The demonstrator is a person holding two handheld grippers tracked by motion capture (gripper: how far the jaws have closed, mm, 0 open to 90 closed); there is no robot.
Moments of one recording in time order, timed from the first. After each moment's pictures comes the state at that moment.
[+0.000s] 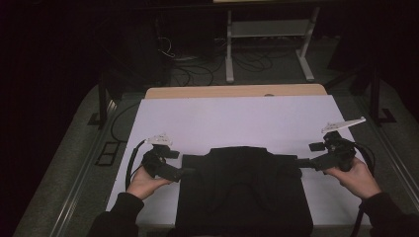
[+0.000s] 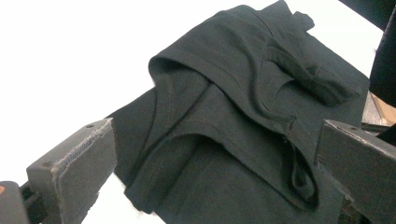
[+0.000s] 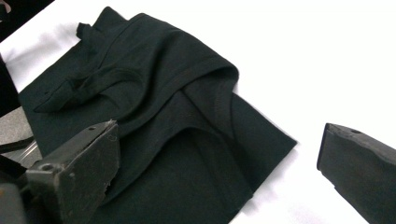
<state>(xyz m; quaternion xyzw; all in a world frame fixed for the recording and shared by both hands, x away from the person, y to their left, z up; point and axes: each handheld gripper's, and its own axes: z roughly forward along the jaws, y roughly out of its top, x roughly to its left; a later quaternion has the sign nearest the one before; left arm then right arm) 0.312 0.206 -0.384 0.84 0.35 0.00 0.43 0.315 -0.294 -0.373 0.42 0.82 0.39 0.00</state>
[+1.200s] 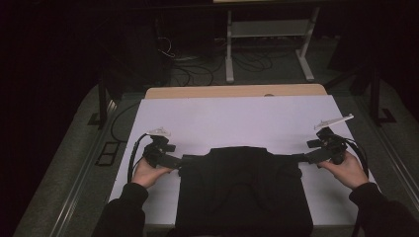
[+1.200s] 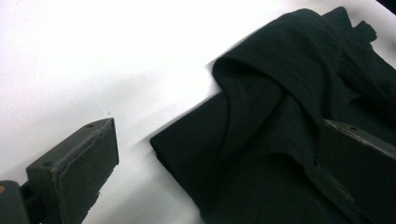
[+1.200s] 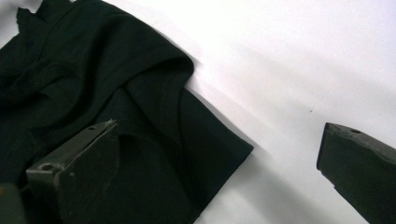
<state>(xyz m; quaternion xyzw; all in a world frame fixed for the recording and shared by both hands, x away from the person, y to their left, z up) 0.353 0.218 -0.414 0.82 0.39 0.01 0.41 0.349 -0.298 -0.403 0.44 0.82 0.36 0.01</state>
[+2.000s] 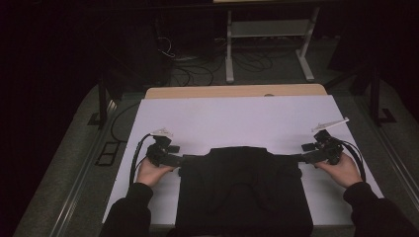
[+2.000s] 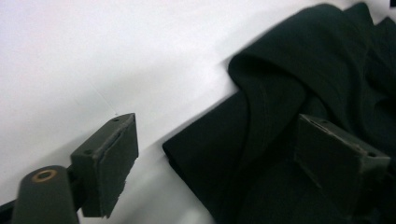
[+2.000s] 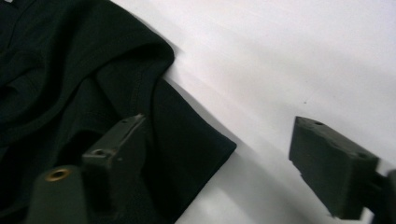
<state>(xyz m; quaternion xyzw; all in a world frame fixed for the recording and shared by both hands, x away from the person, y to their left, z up) 0.360 0.215 -0.427 0.82 0.40 0.01 0.41 0.358 -0.301 -0.428 0.44 0.82 0.36 0.01</state>
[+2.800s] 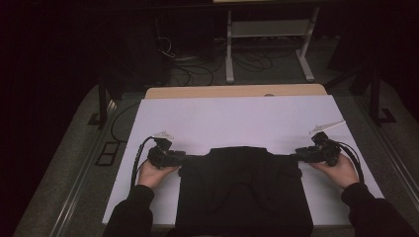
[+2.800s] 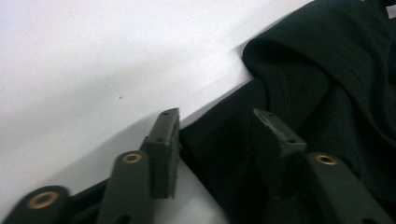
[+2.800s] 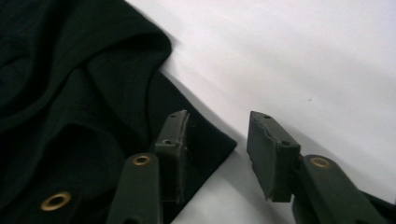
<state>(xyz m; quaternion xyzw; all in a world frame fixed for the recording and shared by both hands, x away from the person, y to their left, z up) 0.362 0.215 -0.443 0.82 0.42 0.01 0.40 0.357 -0.298 -0.434 0.43 0.83 0.35 0.01</state>
